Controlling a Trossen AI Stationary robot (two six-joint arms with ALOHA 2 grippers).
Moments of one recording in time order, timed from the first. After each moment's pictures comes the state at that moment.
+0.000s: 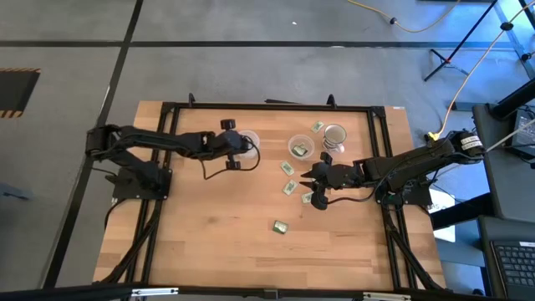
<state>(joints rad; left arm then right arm) 0.21 1.42 0.80 -0.20 -0.47 0.39 0.20 1.22 0.66 -0.09 0.32 0.28</state>
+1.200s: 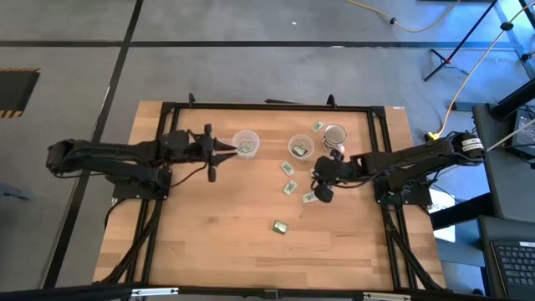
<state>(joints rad) 0.14 0.83 0.48 0.16 -0.08 0.04 0.10 1.22 0.66 -0.40 0.29 0.42</state>
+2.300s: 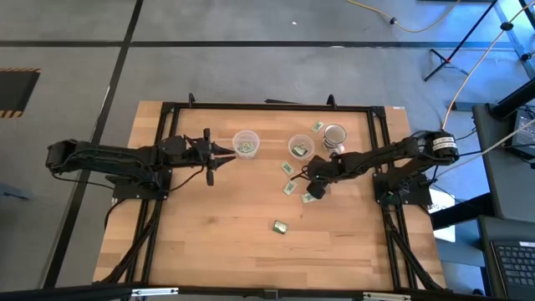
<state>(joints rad) 0.12 0.81 0.35 0.34 -0.08 0.01 -0.03 1.54 0.67 -0.41 0.22 0.55</state>
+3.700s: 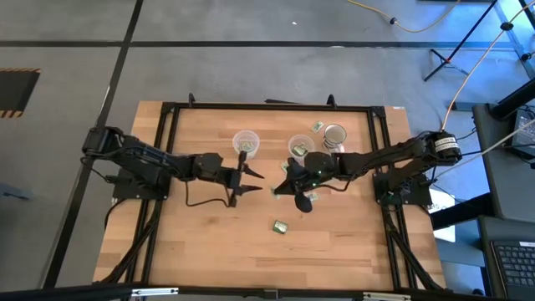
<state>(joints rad) -0.05 1.40 0.52 0.70 0.03 0.44 0.07 1.51 0.84 0.23 -0.20 0.20</state>
